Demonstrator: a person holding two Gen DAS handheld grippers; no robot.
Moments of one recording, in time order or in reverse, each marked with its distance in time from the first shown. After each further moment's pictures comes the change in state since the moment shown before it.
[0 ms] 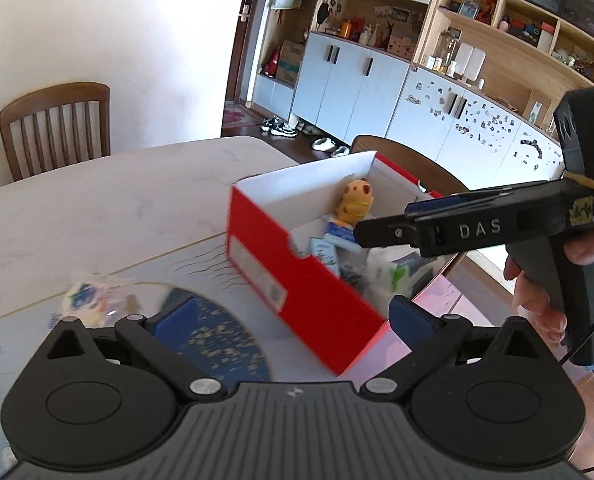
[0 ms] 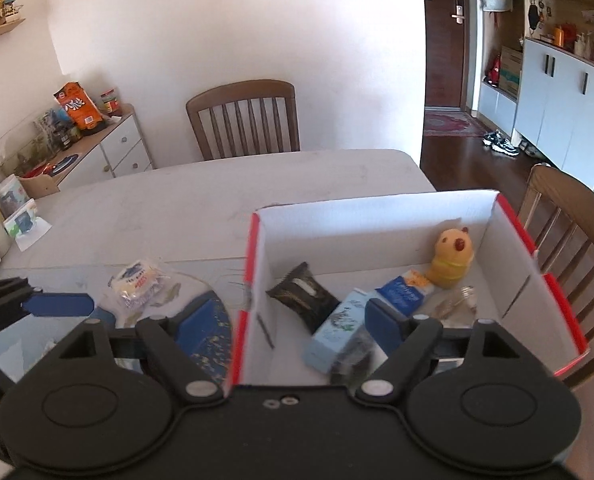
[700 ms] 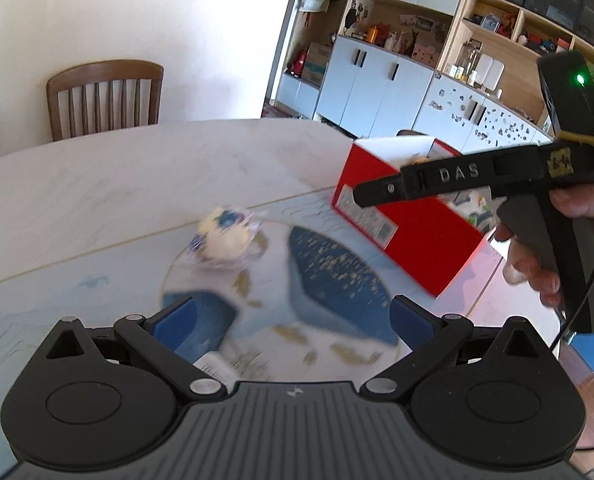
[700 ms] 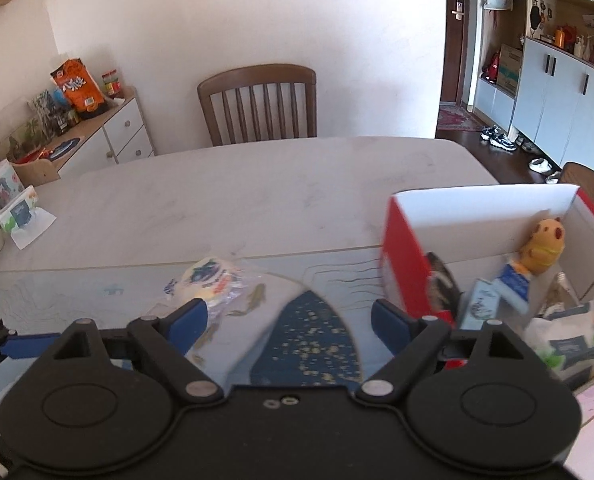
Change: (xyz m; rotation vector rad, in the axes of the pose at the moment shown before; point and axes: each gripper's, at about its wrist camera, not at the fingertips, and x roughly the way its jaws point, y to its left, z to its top) left arm -0.064 0.131 -0.075 -0.046 -0.002 0.014; right arm 0.060 0.131 -0.006 0.001 0.028 -0.062
